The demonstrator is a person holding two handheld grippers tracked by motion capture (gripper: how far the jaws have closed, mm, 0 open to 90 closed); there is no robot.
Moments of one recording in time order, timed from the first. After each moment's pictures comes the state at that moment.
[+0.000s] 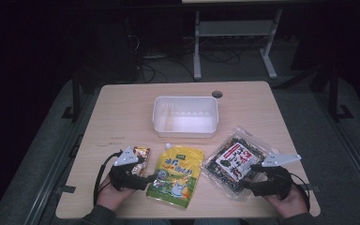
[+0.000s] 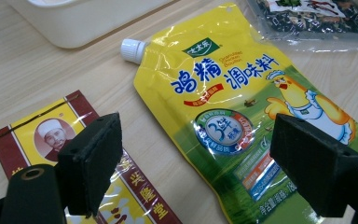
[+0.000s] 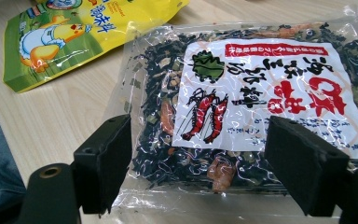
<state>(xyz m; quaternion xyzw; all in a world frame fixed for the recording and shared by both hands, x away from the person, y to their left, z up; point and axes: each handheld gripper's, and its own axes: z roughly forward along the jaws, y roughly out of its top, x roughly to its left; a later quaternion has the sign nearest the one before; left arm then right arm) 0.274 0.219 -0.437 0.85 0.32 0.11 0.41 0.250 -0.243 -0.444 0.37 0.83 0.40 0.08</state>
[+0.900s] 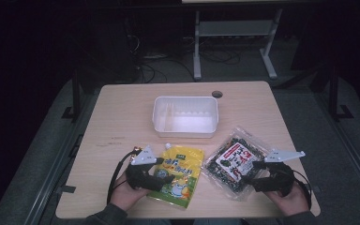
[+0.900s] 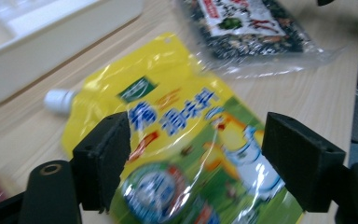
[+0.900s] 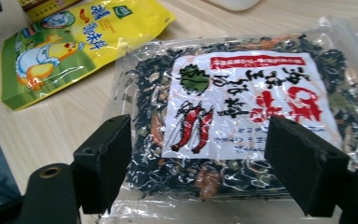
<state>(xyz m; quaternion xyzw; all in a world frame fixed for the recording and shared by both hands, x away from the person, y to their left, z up) 0.273 0.162 -0.419 0.87 0.25 0.07 0.43 0.255 -0.248 -0.435 0.39 0.82 0.41 0.08</state>
